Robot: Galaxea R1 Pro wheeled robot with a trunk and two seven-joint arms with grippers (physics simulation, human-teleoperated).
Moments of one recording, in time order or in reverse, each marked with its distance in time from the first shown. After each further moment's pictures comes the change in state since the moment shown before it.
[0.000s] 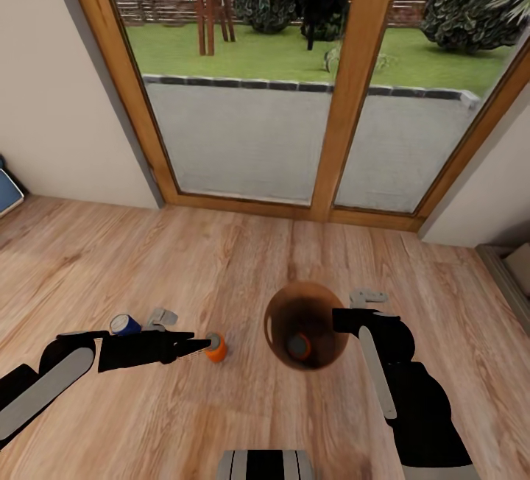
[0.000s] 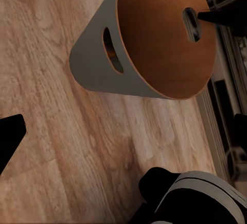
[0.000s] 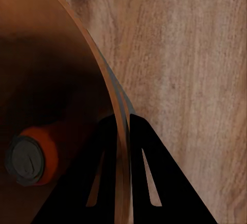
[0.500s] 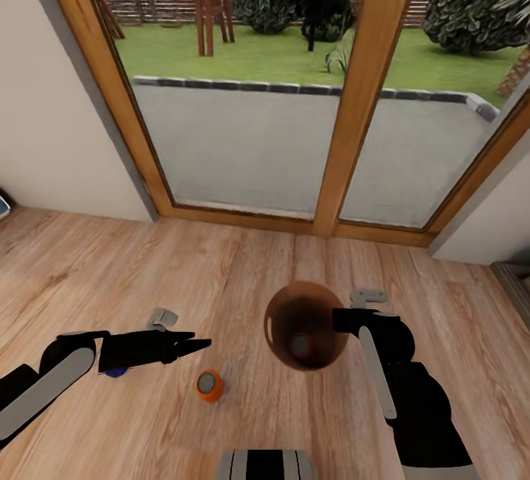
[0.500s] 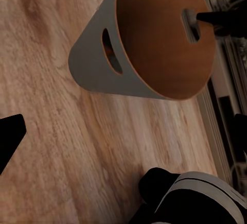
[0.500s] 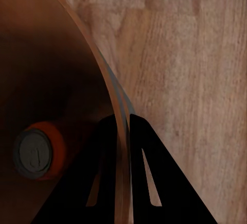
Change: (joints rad) left arm 0.000 -0.001 -0.001 0.000 0.000 -0.003 -0.001; right arm 0.000 0.000 0.000 0.000 0.000 0.000 0.000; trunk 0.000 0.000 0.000
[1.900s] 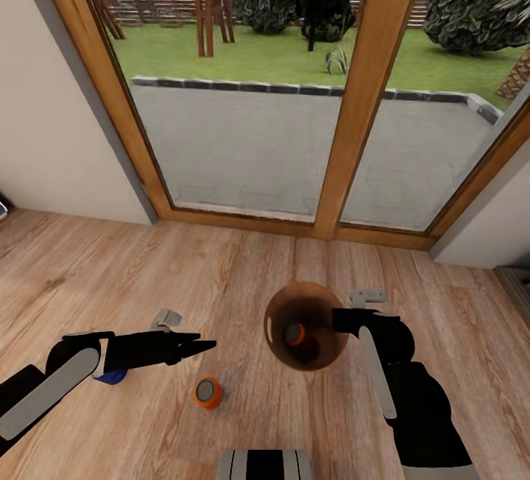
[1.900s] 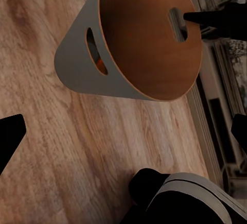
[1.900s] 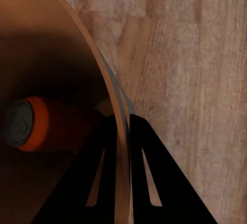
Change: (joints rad) left arm 0.000 -0.023 -0.002 0.002 0.000 0.006 -0.021; right arm 0.000 0.000 0.000 0.000 0.000 0.000 0.002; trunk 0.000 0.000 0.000
